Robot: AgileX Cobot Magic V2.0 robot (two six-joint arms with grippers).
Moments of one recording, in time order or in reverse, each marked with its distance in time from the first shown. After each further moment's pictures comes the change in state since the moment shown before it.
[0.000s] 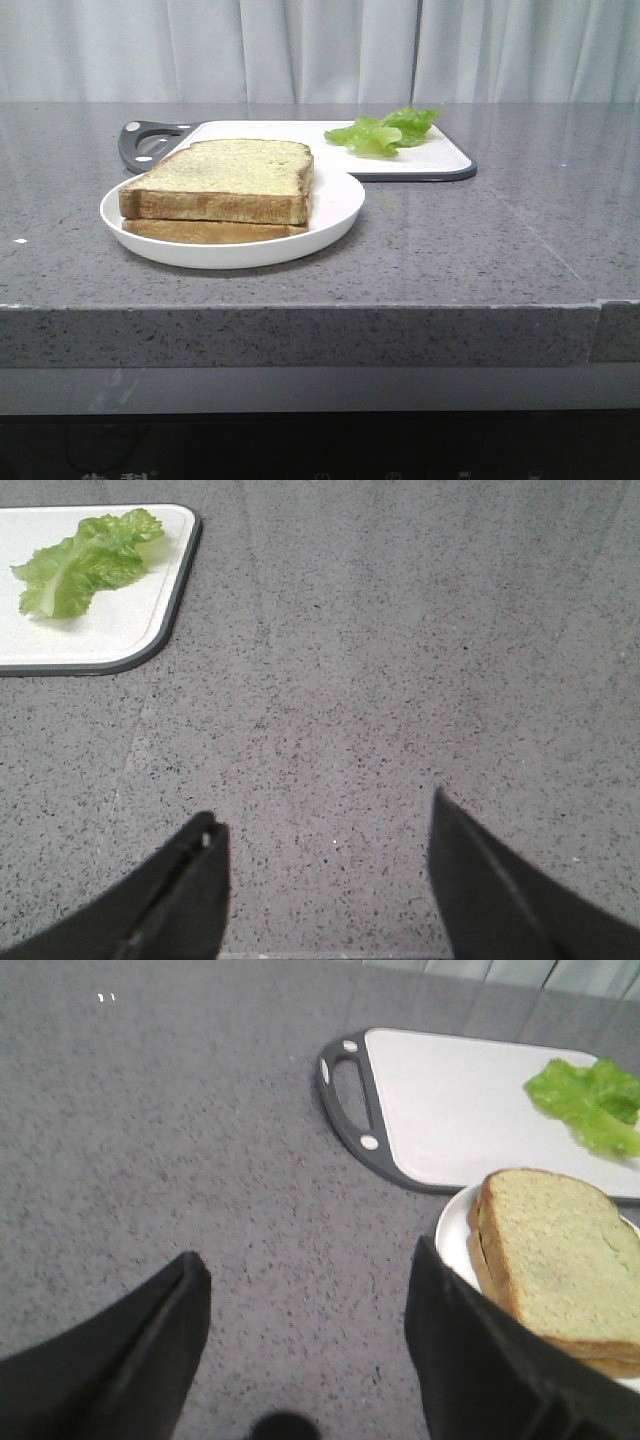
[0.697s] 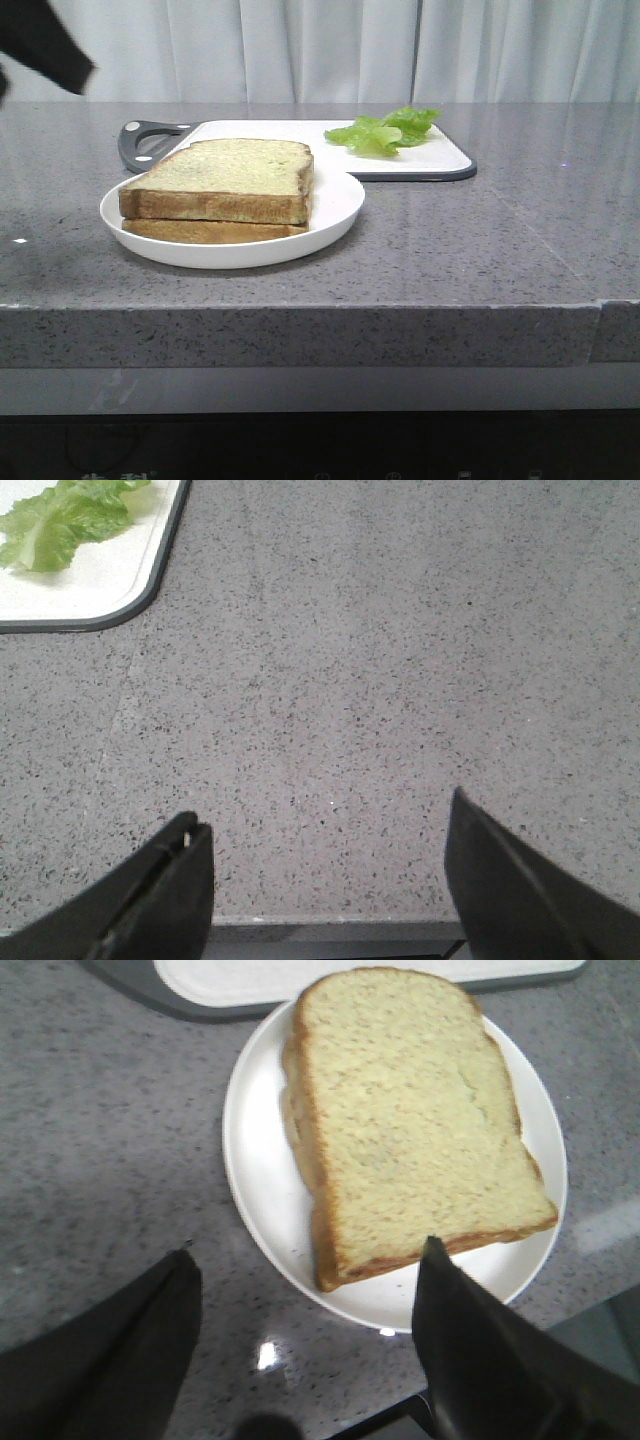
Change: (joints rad) left arm -0.218 0.575 -0.333 -0.238 0.241 0.184; right arm 0.000 0.002 0.031 0.000 0.017 0.000
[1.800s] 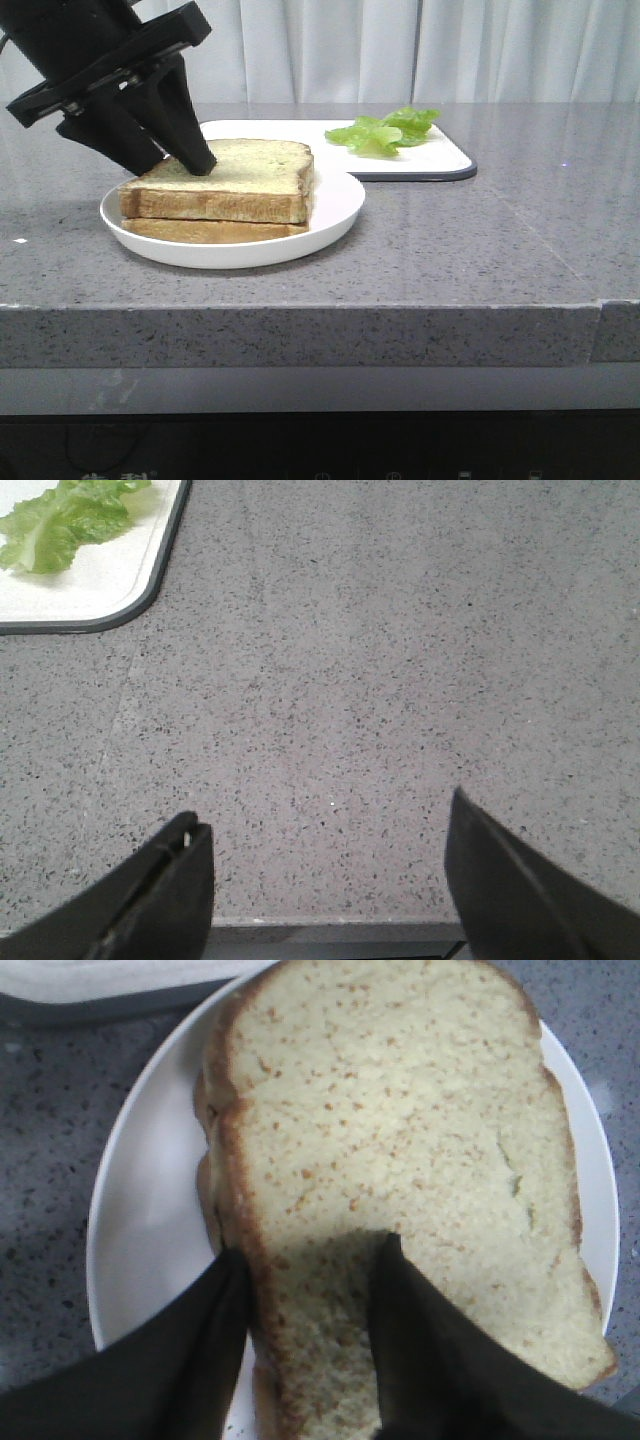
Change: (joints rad) left arm -0.029 0.424 -0.273 -0.062 0.097 0.002; right arm 0.000 0.000 0.000 0.000 0.000 0.000
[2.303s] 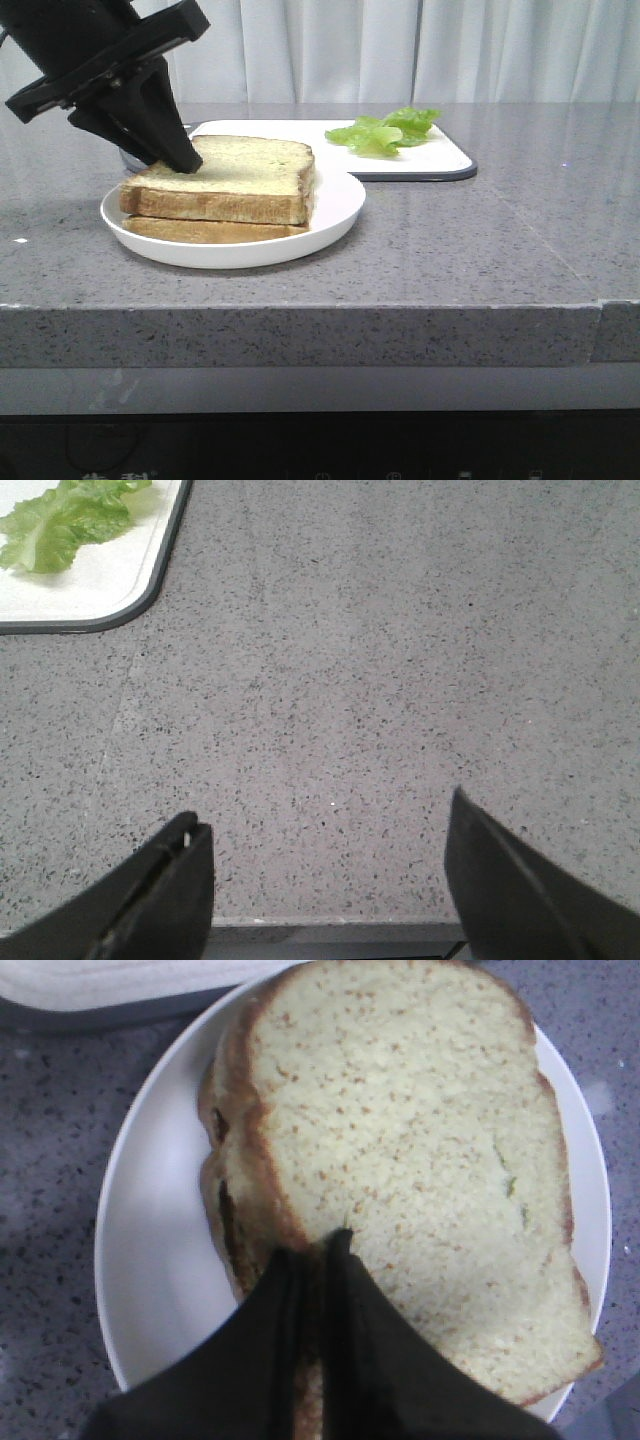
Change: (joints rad) left arm 0.000 -0.002 -0.021 0.002 0.026 0.000; right arm 0.000 0.000 0.000 0.000 0.000 0.000
